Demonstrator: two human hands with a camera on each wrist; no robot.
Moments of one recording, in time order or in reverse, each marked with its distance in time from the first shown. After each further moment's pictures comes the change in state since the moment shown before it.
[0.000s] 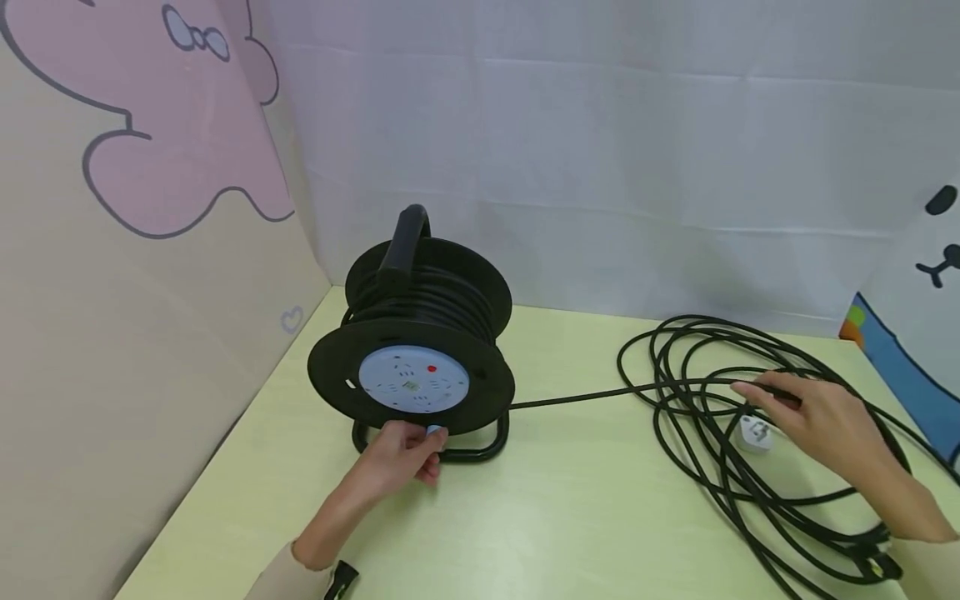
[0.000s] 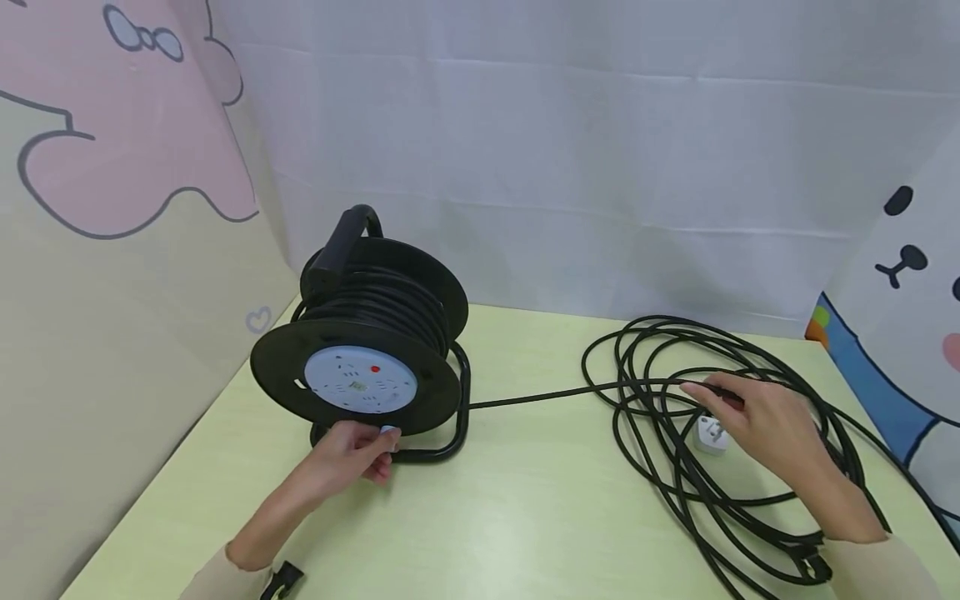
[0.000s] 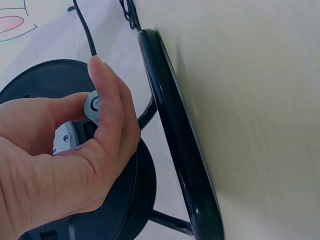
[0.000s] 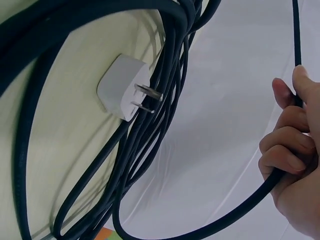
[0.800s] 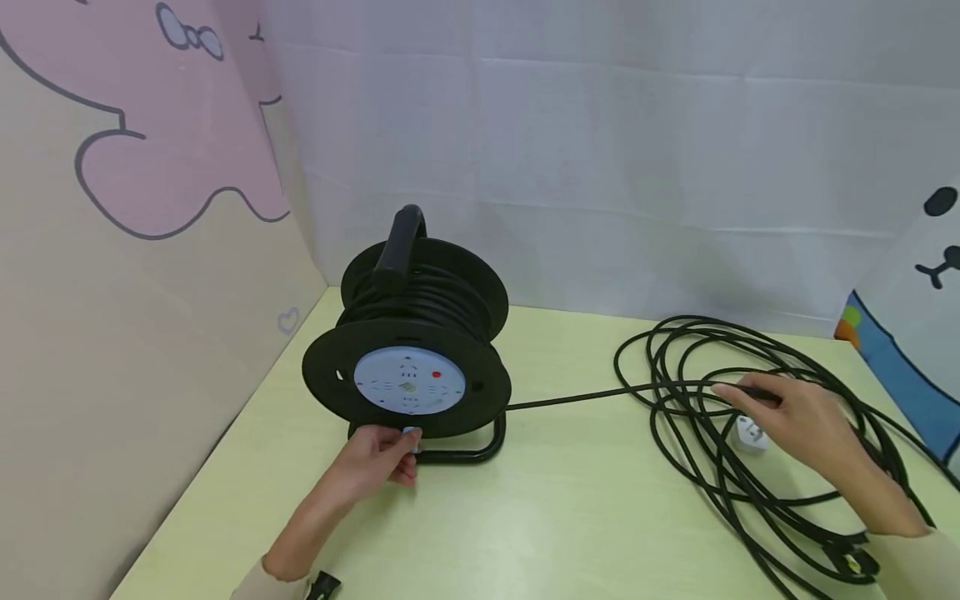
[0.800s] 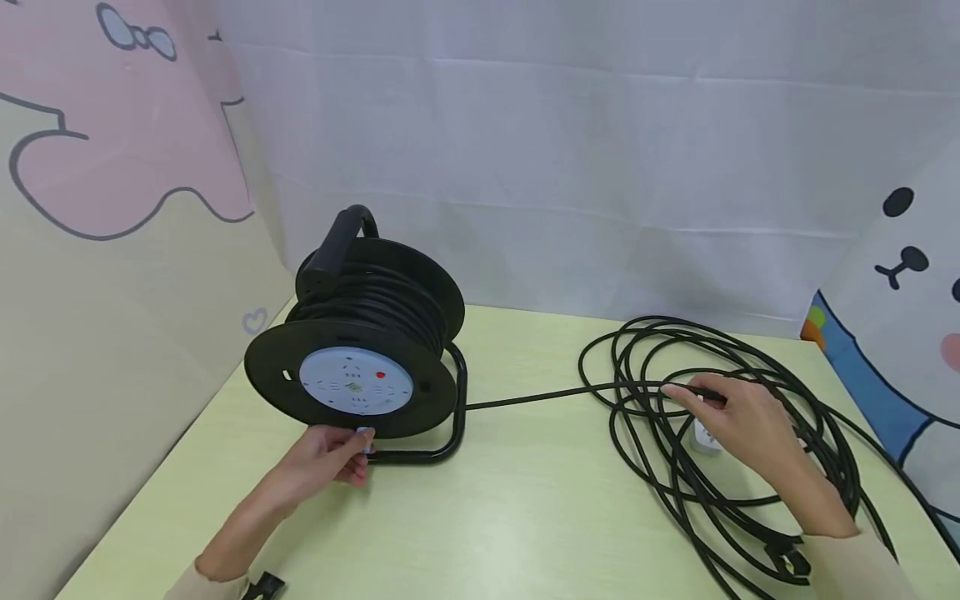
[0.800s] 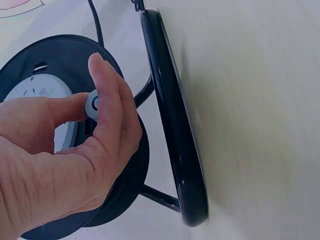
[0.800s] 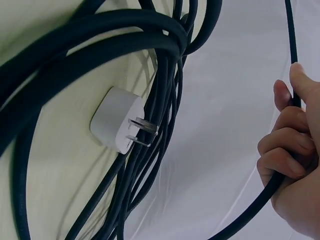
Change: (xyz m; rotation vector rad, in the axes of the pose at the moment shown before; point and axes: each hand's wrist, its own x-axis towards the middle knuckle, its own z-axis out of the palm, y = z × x) left_hand -0.006 -0.010 -0.017 -0.099 0.026 -0.047; right_hand 0.003 -0.007 0.007 0.130 -0.039 0.045
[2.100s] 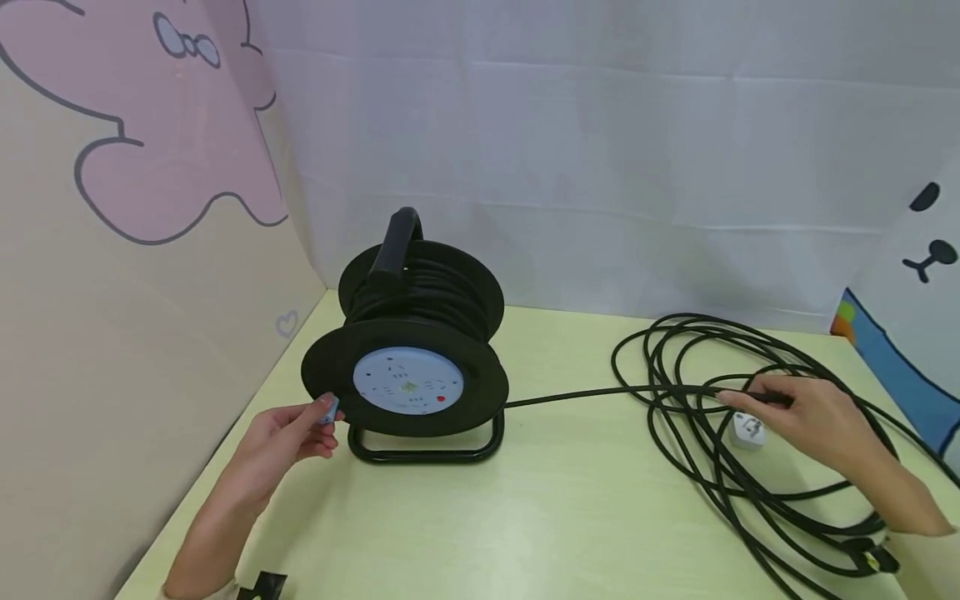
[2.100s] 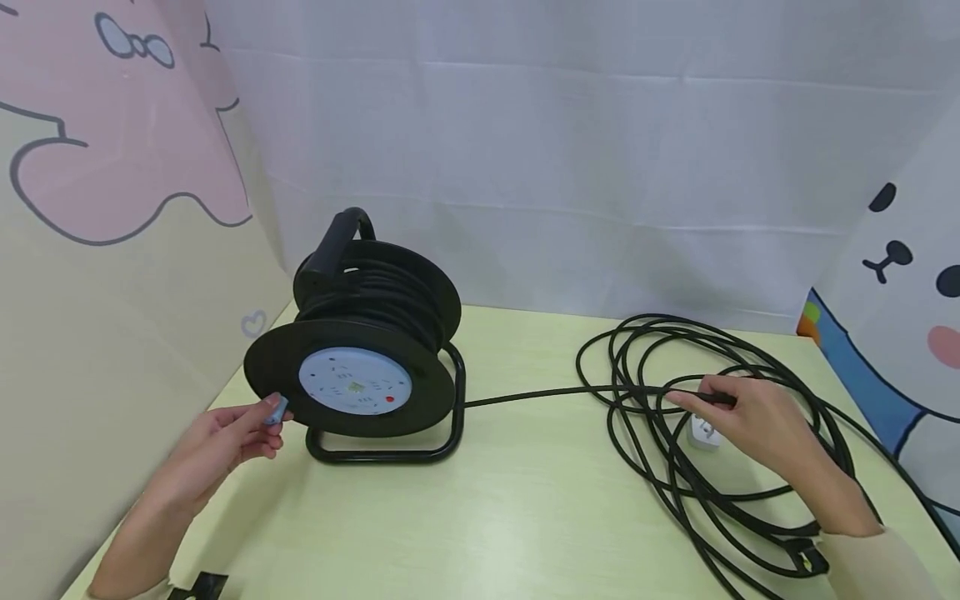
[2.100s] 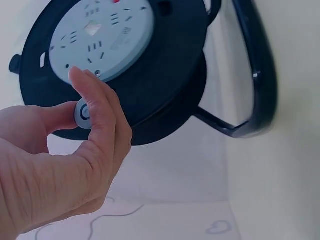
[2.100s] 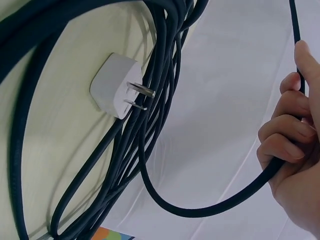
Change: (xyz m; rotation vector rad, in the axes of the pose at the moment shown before) left_hand -0.036 0.032 -0.077 -0.032 0.244 0.020; right_hand -0.005 0.005 -0.011 -0.063 -0.027 -0.030
